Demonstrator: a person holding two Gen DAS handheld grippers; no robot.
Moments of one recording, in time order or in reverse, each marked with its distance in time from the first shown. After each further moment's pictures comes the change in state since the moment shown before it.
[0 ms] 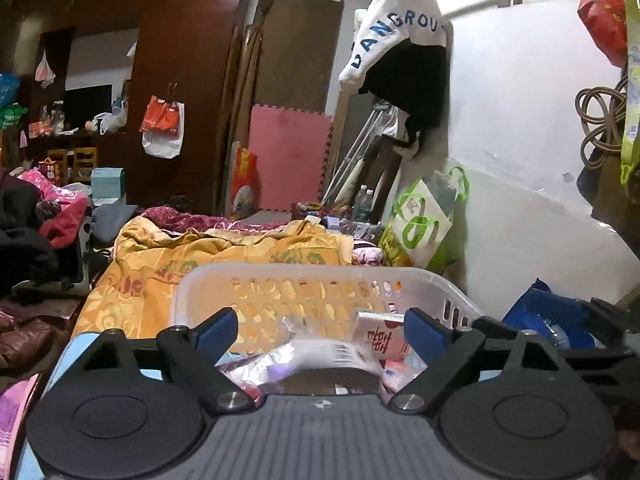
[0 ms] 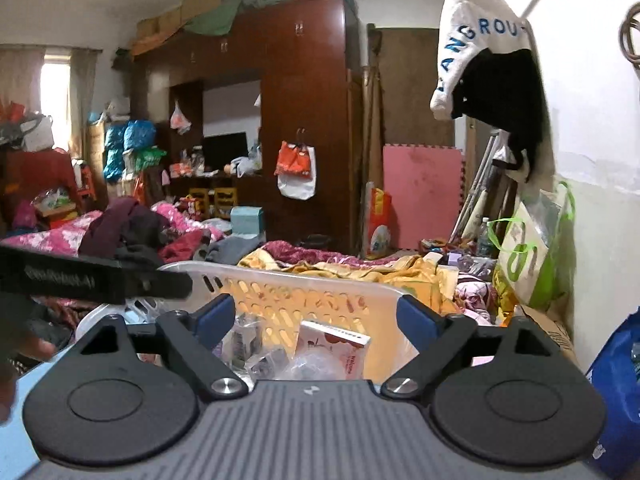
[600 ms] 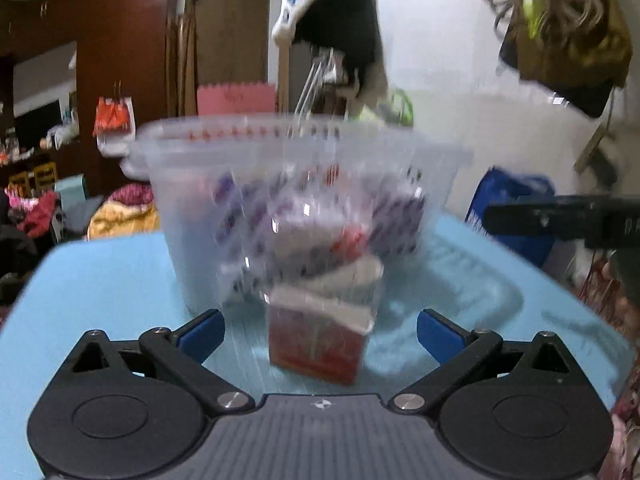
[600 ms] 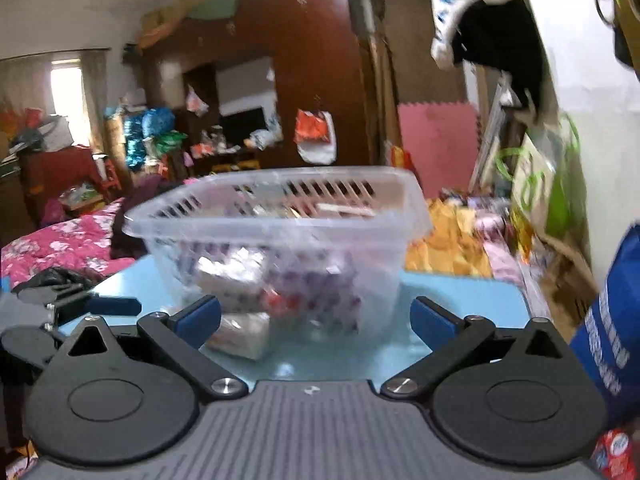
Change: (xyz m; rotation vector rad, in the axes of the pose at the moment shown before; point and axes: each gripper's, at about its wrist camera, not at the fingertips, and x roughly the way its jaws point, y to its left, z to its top) left arm -0.025 -0.014 -0.136 0.201 0.111 -0.069; right arm -0.027 -0.022 -0.078 0.110 0.127 0.062
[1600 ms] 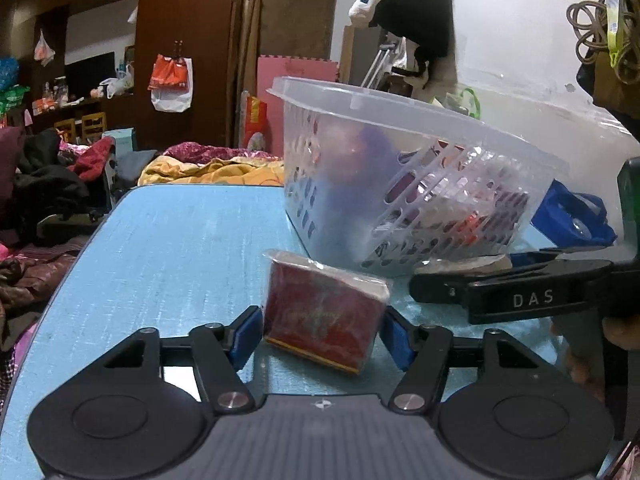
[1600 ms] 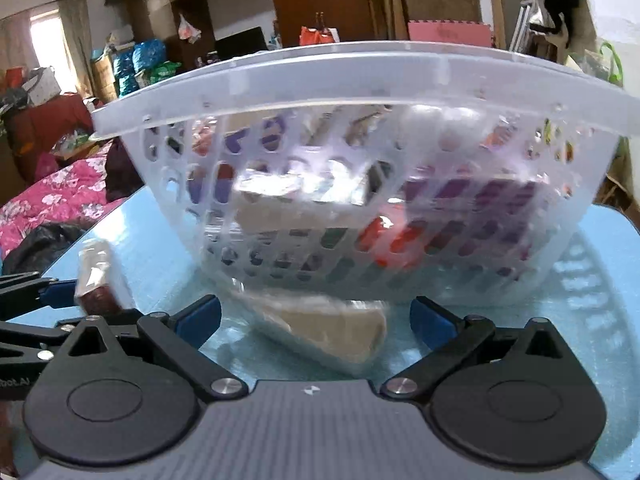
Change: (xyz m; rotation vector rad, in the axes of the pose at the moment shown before) left arm -0.018 0.078 -0.015 -0.140 0.049 0.090; right arm 0.072 0.068 -0.034 -0.009 0.207 0.017
